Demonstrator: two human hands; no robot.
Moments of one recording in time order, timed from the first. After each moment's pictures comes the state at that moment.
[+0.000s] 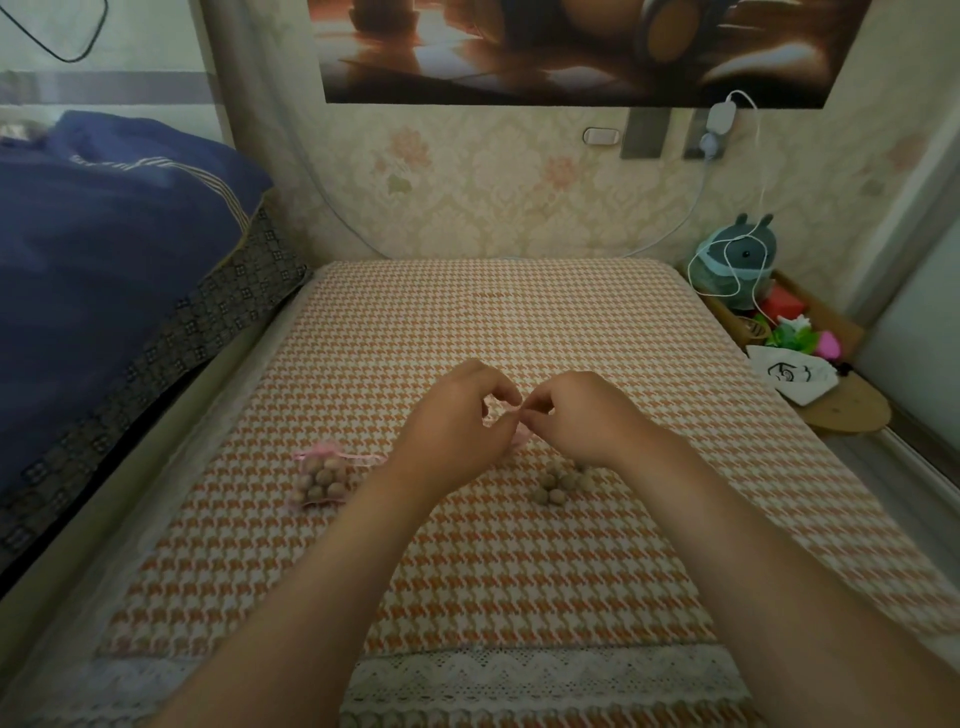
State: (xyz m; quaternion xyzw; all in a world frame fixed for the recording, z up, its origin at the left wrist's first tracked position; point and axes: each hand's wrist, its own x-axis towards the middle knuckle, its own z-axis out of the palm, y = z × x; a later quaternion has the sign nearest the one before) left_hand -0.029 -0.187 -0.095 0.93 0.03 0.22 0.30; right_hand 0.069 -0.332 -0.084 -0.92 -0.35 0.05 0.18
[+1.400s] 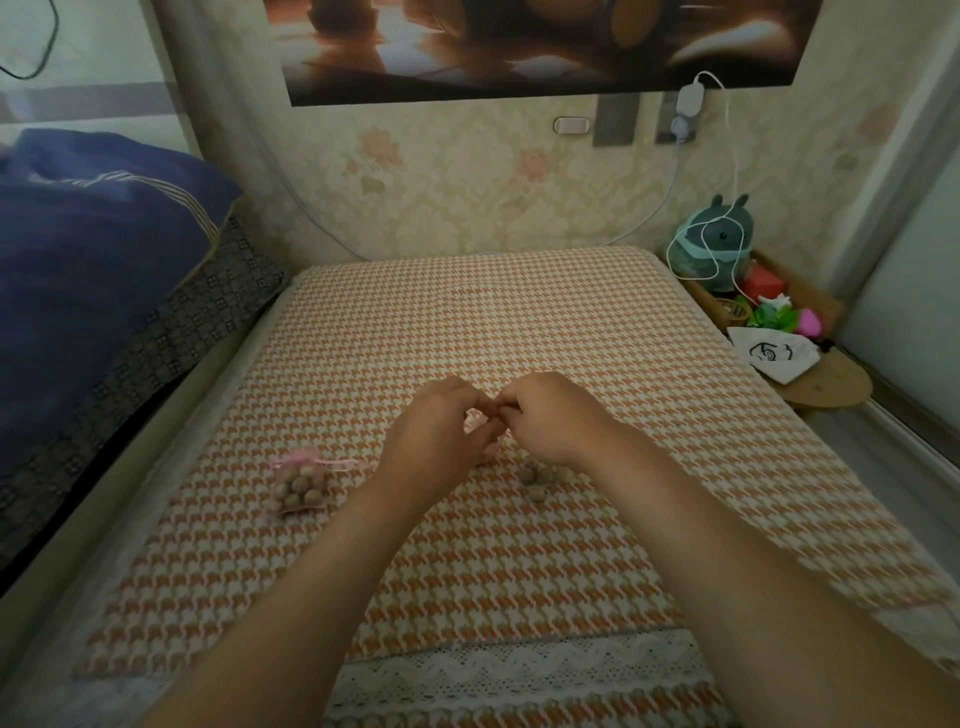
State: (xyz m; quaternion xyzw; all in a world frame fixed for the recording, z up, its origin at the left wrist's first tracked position) left_hand -0.014 -0.192 -0.120 0.95 0.05 0.22 0.23; right_hand 0.066 -0.334 -0.090 -0.90 -0.37 0.05 0.20
